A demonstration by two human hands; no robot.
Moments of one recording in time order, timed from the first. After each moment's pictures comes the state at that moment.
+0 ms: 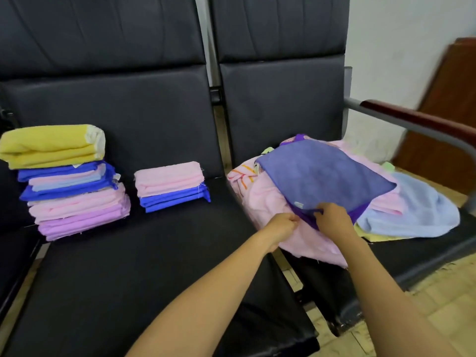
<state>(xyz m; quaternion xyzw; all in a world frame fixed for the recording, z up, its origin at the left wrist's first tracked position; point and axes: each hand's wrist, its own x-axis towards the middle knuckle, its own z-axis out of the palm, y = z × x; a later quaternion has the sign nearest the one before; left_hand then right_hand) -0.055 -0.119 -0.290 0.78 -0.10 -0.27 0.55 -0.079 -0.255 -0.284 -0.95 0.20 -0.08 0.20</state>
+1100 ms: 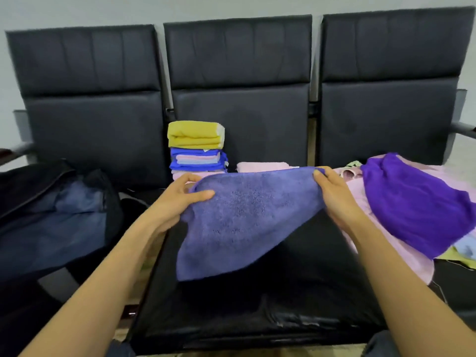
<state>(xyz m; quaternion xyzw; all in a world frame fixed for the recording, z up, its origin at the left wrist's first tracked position) -0.160 0.264 -0.188 0.74 -0.02 0.03 0.68 -0.107 -0.055 -0.194 -0.78 -0.03 -0.10 0.62</state>
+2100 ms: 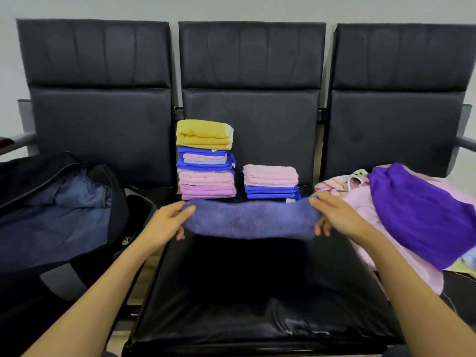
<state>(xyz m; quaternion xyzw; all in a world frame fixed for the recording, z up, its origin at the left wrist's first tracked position) -0.173 0.313 -0.251 0.84 0.01 0.11 0.53 -0.115 -0.052 -0.213 -0.84 -0.12 0.03 0.52</state>
